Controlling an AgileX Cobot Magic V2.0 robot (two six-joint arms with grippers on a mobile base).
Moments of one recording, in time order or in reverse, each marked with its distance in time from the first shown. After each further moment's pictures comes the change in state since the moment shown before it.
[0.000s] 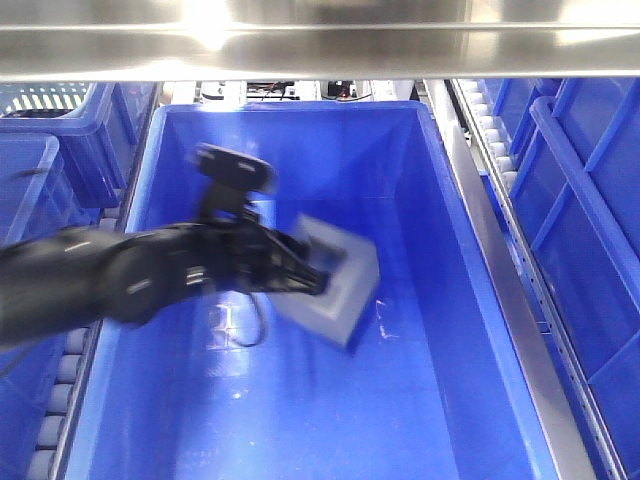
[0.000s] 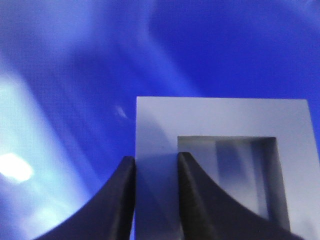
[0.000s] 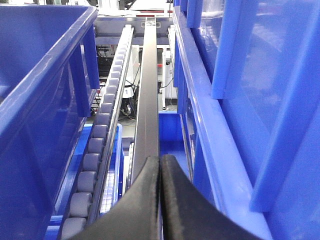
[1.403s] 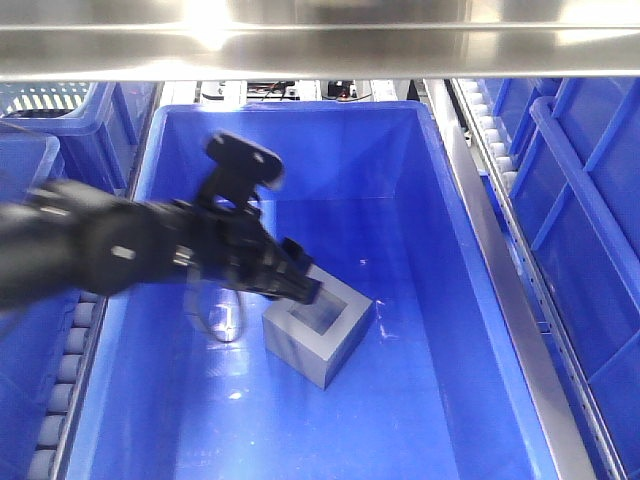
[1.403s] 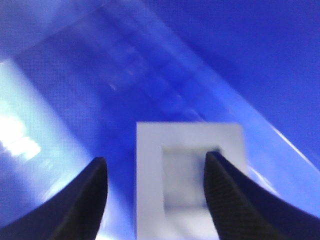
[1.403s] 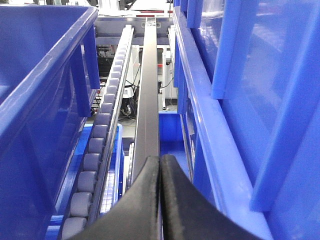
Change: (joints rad) left arm 0.002 -0.128 -0.056 0.118 0.270 0.015; right arm 0.000 0.000 0.000 0.000 0.000 0.000
